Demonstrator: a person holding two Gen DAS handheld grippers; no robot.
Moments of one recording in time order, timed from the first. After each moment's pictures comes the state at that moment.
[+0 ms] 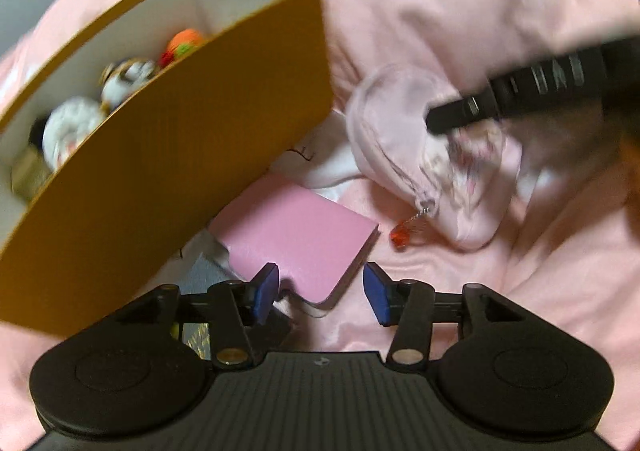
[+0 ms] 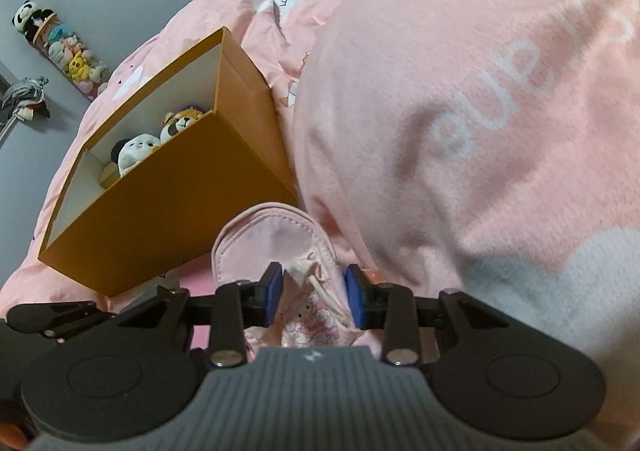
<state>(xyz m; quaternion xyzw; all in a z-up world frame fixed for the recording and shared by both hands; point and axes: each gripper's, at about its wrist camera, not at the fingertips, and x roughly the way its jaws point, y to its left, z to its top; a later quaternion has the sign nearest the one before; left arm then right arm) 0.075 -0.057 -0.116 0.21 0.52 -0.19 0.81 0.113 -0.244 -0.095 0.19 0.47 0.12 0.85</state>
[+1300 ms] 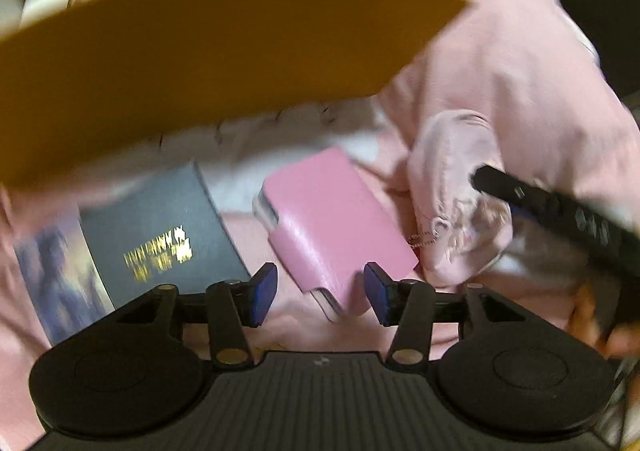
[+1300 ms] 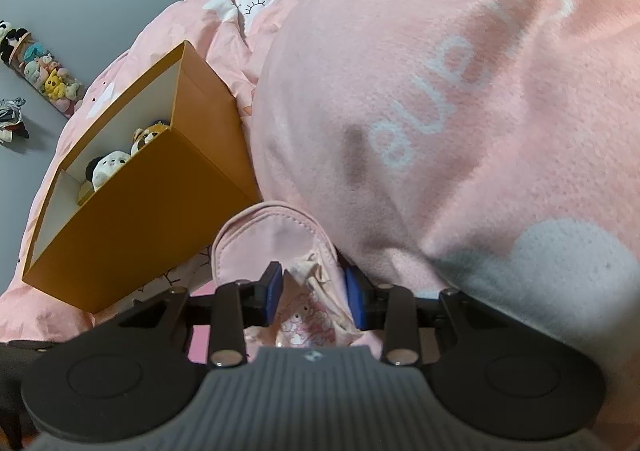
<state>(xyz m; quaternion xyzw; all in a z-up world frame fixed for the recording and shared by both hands) 0.117 0.001 -0.123 -0.12 0.65 -0.13 0.74 0.101 -0.271 -0.094 0.19 0.47 0.09 0.86</state>
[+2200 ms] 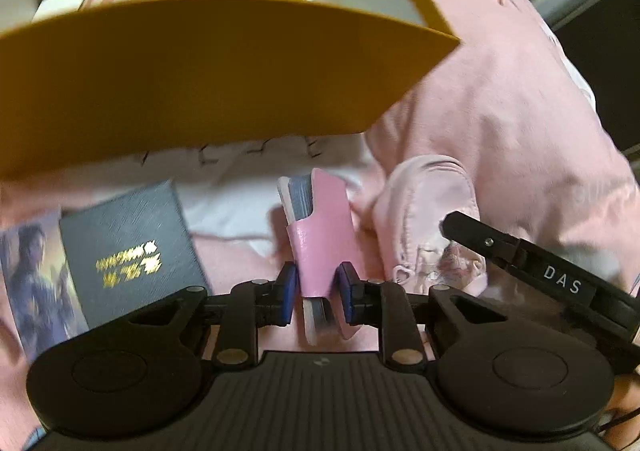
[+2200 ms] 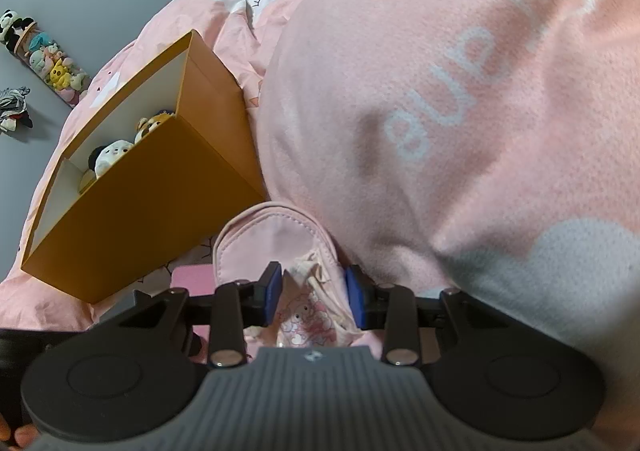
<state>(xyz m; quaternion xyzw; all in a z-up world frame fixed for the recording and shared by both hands) 0.111 -0.025 -0.106 -0.14 0.60 -0.11 0.78 0.112 -0.264 -0.099 0.18 0.48 0.10 0.85</state>
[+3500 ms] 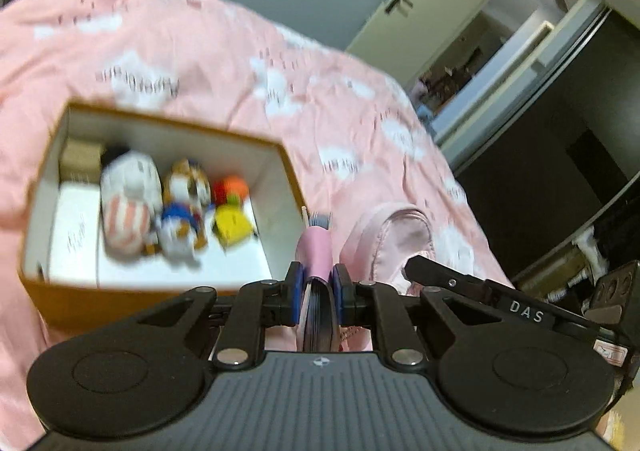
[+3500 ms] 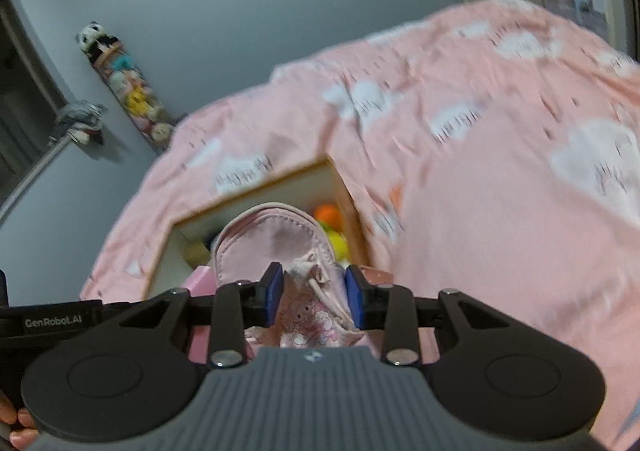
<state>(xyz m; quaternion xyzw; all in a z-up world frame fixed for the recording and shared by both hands) 0.107 0.047 0.046 -0.24 0.38 -0.15 0.88 0.135 -0.223 0.048 0.16 0.35 0.19 0.90</state>
